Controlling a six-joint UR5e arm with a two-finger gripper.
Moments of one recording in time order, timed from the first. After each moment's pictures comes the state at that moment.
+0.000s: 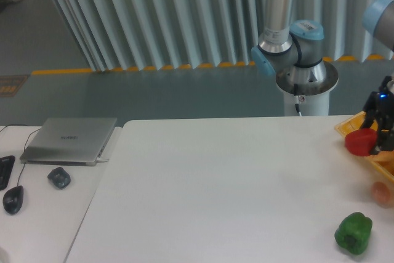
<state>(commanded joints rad) 2.61 -1.81 -1.54 -1.54 1.31 1.82</state>
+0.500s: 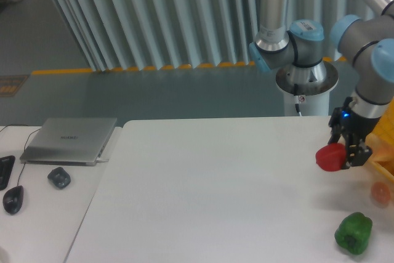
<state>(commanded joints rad) 2.41 -1.86 -1.60 -1.28 1.52 1.50</state>
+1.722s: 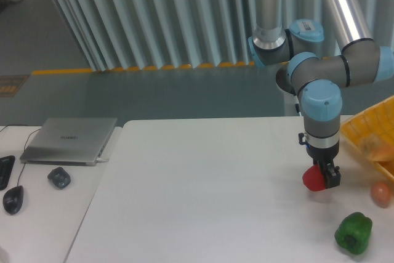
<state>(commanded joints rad) 2.35 -1.90 -1.65 -1.24 1.65 1.47</state>
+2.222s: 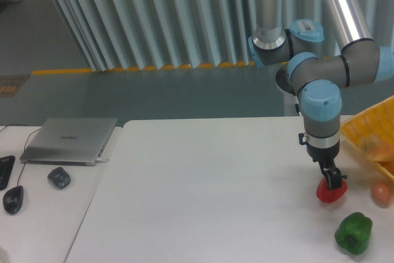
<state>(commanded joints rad) 2.35 -1.89 -1.64 -1.24 1.64 1.46</state>
